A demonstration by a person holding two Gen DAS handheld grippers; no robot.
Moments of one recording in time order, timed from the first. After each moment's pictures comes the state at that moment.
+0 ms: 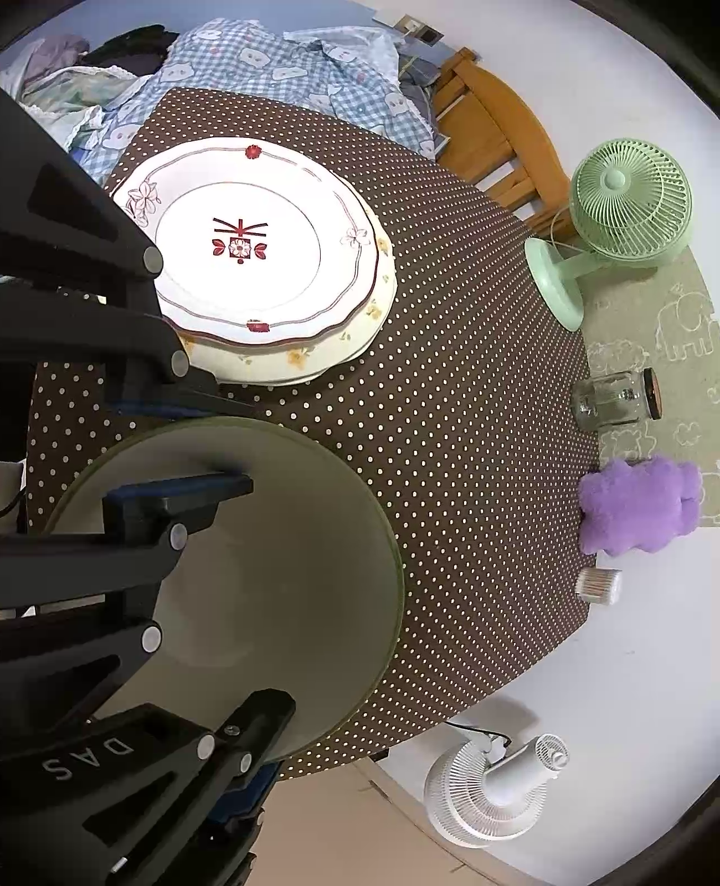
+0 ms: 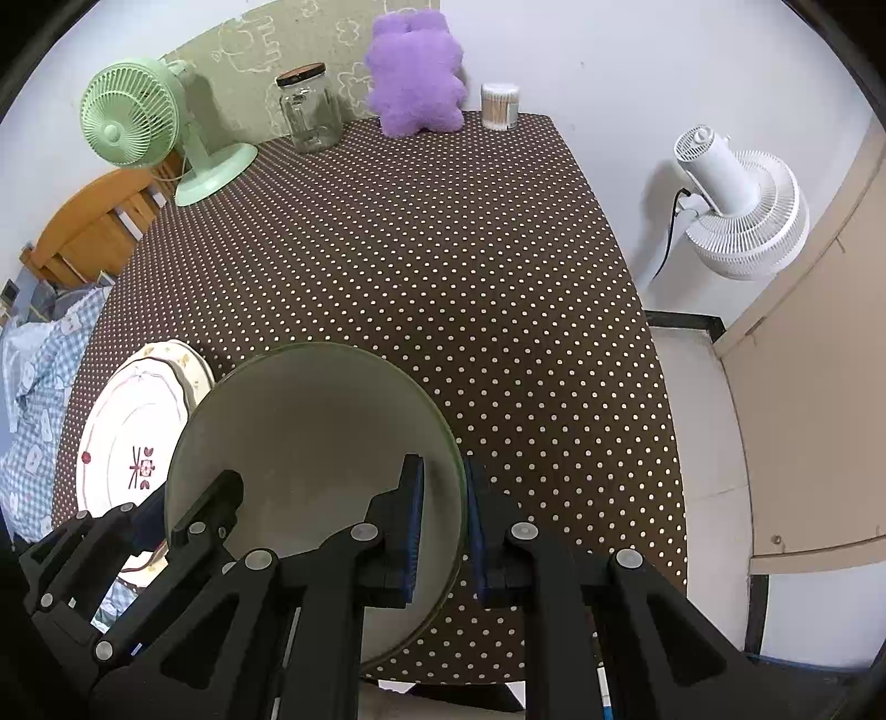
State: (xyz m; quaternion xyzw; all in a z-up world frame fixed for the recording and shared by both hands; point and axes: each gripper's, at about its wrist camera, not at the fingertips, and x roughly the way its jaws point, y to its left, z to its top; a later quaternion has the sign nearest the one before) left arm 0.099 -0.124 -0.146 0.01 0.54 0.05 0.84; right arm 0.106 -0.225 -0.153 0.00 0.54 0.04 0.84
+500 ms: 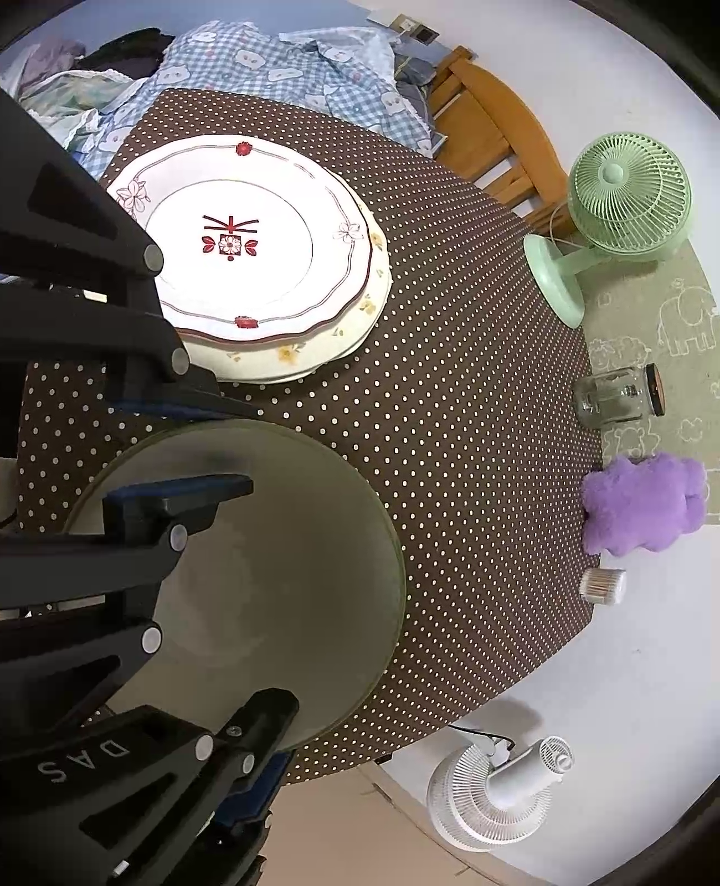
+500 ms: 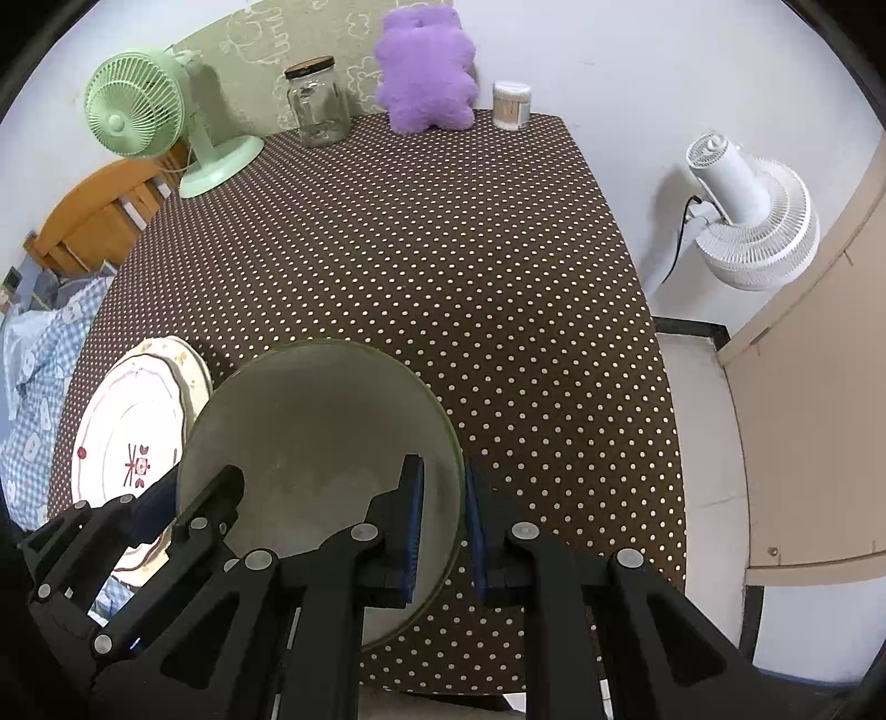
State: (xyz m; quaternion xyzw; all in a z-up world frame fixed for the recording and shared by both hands) left arm 0.109 -0.127 -0.149 0.01 0.54 0.06 0.84; right arm 0.114 -0.223 -0.156 -0.01 0.54 0.05 0.84
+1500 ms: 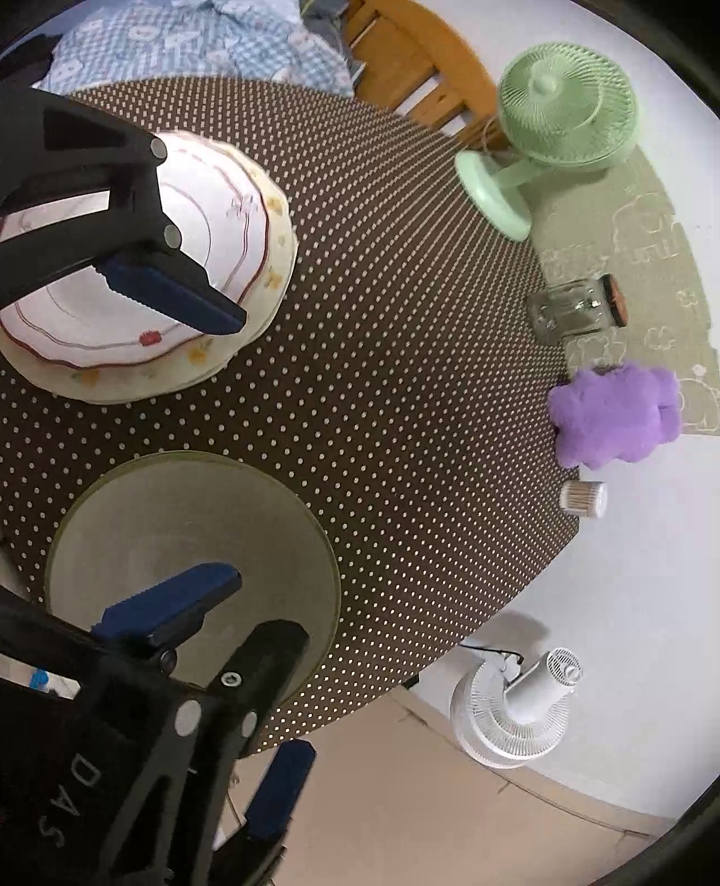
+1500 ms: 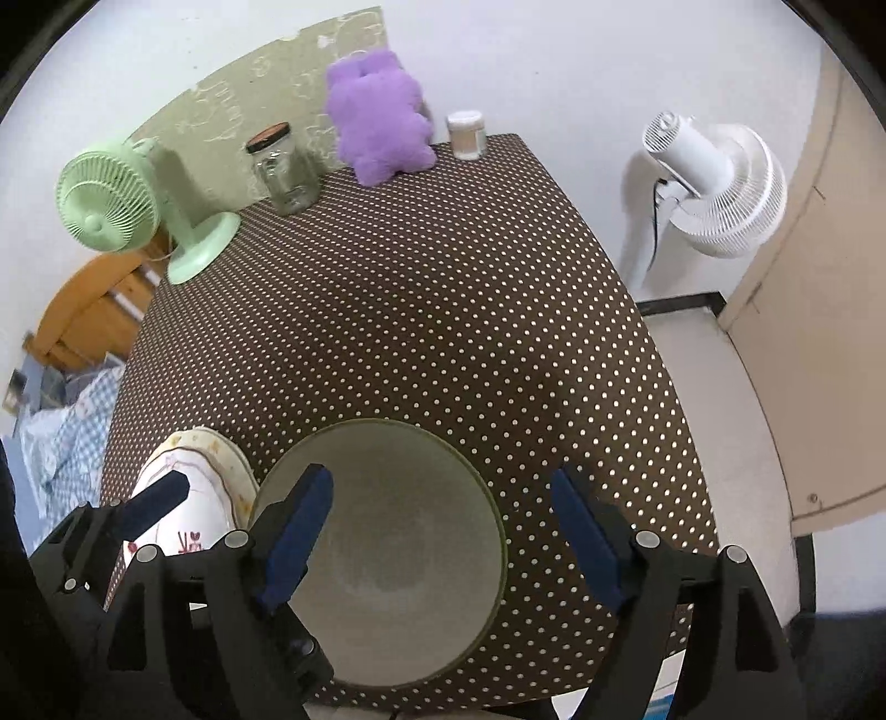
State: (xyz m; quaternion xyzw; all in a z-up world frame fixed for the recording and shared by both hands) left arm 0.134 -0.102 -0.137 0.03 0.53 -0.09 0.84; right arm 0.120 -0.223 -0.134 0.09 0.51 0.00 0.85
